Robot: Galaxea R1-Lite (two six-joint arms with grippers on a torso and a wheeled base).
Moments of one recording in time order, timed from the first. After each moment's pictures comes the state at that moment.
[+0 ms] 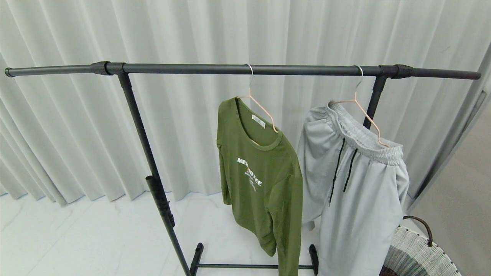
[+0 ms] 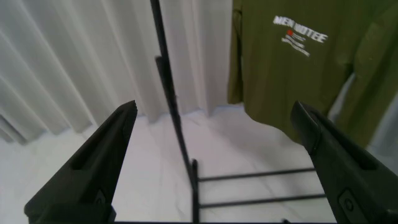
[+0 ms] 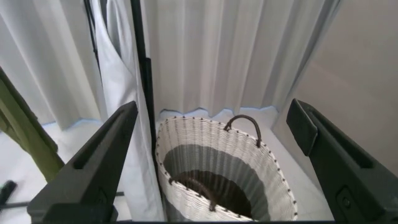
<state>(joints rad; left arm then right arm) 0.11 0.09 0.00 -0.02 -0.22 0.08 0.15 0.00 0.00 -0.06 -0.23 0.01</state>
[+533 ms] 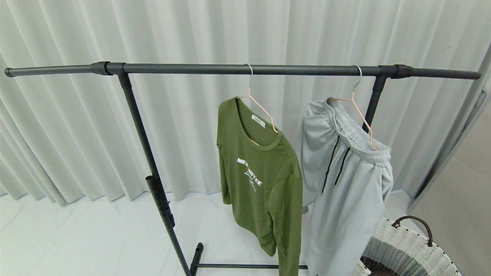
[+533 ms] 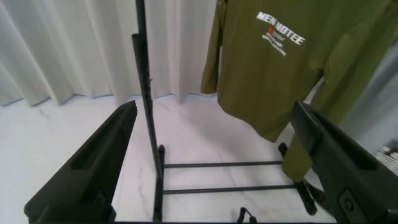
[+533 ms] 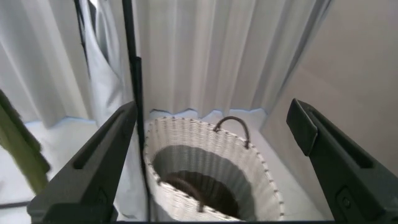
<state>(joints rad) 0.04 0.14 -0.01 -0.01 -0.23 -0.02 0.15 0.00 0.00 -0.05 -0.26 -0.08</state>
